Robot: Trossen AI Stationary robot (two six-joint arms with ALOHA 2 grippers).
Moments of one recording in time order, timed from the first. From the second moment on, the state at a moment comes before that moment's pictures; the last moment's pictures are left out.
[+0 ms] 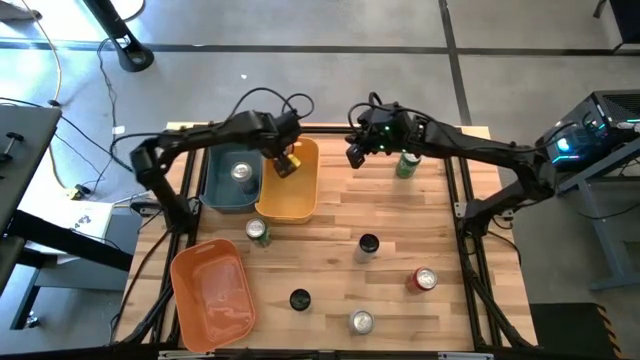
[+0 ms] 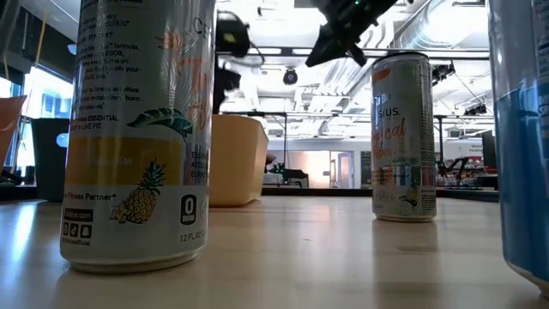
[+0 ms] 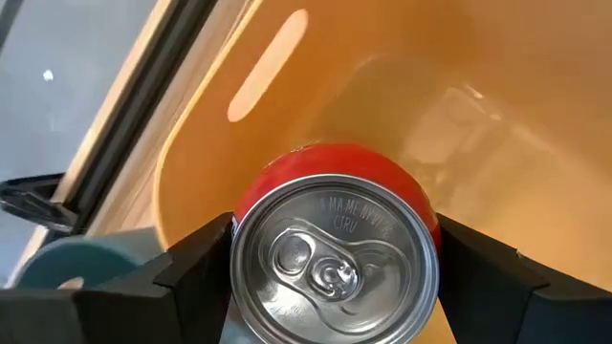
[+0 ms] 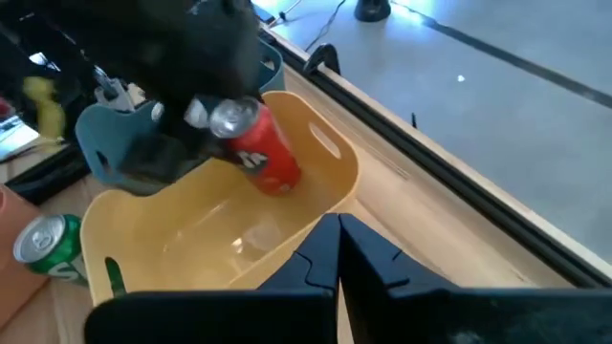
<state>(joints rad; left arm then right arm) 0.47 1.71 1.42 -1.02 -0.23 -0.07 -0.34 1.44 1.34 -0.49 0.12 0.31</state>
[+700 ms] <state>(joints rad) 0.62 1.82 1.42 -0.89 -0.19 -0.05 -0.32 1.41 1.34 -0.53 0.15 0.30</state>
